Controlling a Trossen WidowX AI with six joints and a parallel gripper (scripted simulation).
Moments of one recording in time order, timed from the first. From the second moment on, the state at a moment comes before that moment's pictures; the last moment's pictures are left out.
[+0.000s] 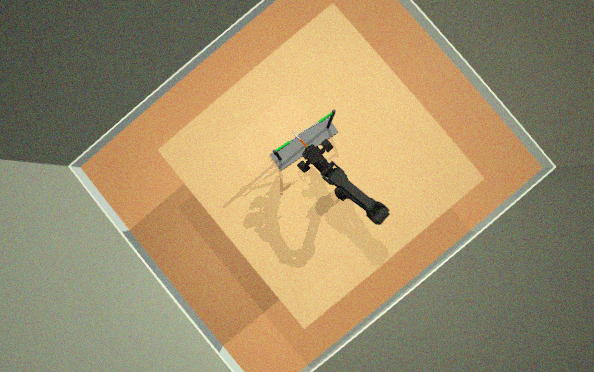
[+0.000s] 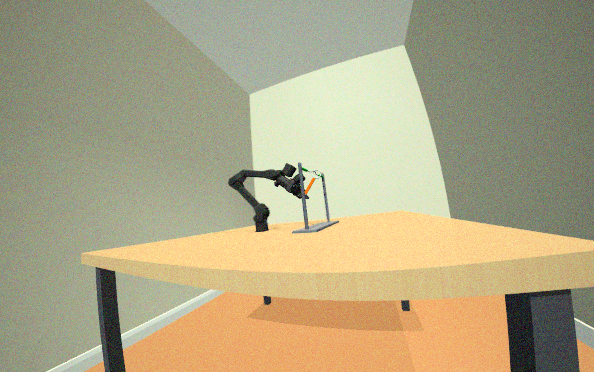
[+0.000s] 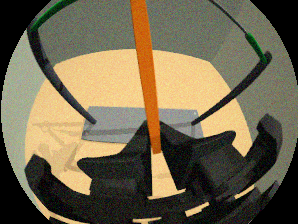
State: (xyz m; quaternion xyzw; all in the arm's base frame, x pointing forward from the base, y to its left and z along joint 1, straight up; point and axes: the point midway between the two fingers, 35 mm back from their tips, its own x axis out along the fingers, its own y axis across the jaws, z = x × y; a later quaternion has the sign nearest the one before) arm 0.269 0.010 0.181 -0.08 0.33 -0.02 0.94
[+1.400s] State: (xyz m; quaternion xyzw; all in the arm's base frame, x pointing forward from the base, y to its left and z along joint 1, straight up) arm 0.280 0.077 0.173 0.02 0.27 -0.05 0.96
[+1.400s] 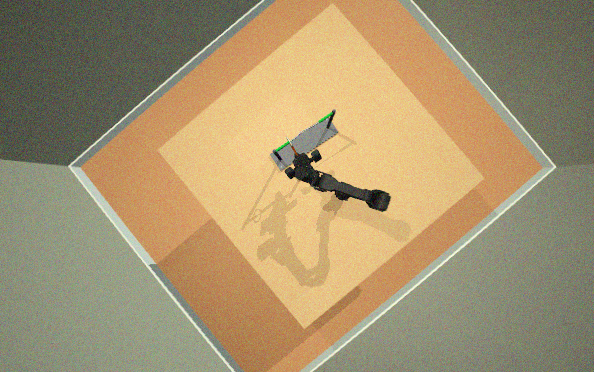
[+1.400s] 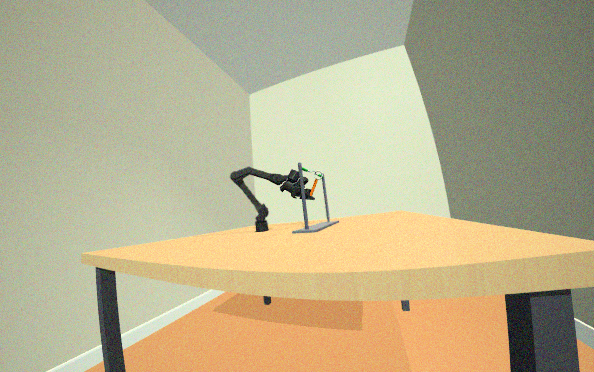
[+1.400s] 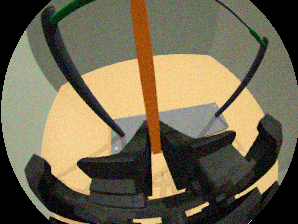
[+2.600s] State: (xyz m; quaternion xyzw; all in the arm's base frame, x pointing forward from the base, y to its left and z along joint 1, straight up) arm 0.283 0.097 0.160 0.02 0.27 -0.05 0.96
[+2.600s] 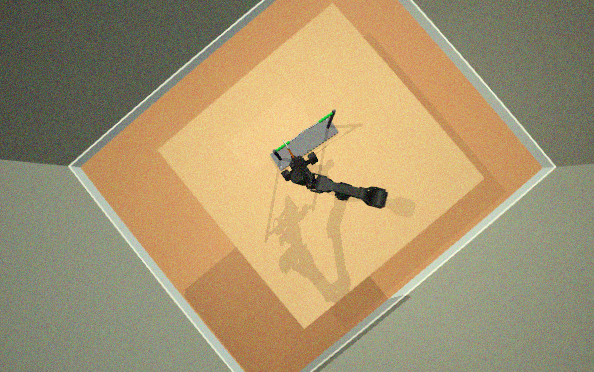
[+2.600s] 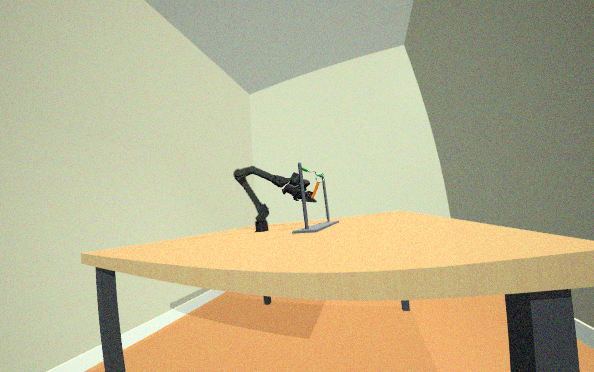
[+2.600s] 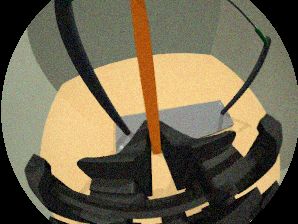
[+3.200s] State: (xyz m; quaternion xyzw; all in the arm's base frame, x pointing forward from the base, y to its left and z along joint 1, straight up) arm 0.283 0.097 0.159 0.02 0.27 -0.05 0.96
